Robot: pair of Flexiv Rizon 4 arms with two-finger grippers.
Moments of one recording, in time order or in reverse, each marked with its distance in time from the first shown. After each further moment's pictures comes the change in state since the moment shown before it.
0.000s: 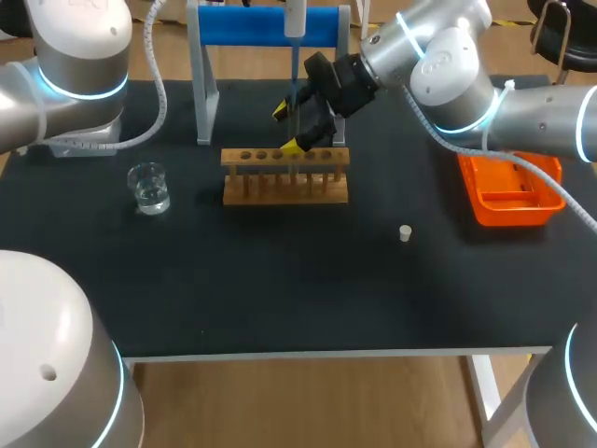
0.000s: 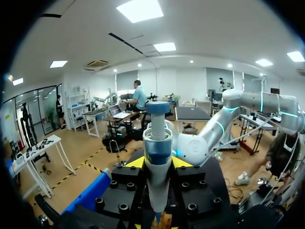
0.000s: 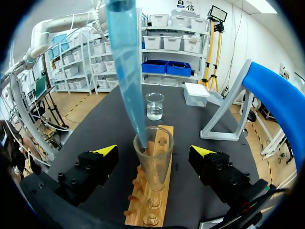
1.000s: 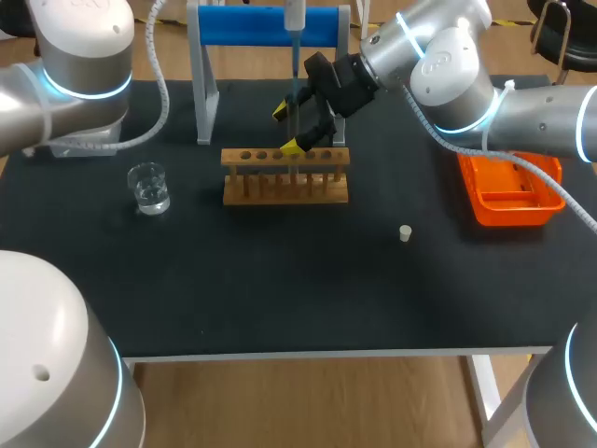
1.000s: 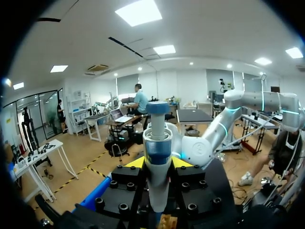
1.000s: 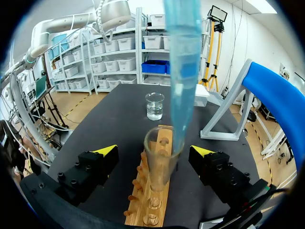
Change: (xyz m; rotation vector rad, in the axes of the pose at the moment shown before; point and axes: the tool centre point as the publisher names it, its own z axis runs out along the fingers) left arm -0.009 -0.004 0.002 0.036 -0.010 0.025; right arm 0.000 0.000 0.000 0.000 0.000 0.000
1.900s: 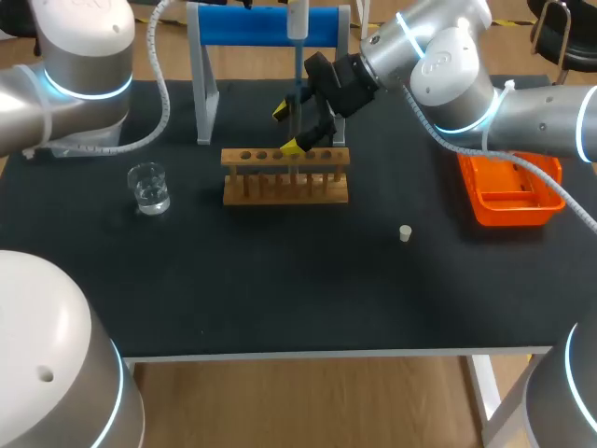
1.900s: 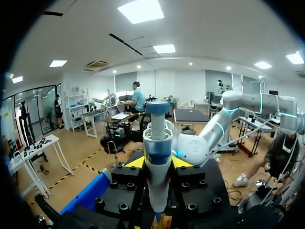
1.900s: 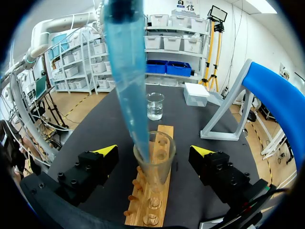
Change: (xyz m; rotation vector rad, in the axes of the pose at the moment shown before) left arm 0.006 0.009 0.003 -0.020 0.028 -0.037; right arm 0.000 0.000 0.000 0.000 0.000 0.000
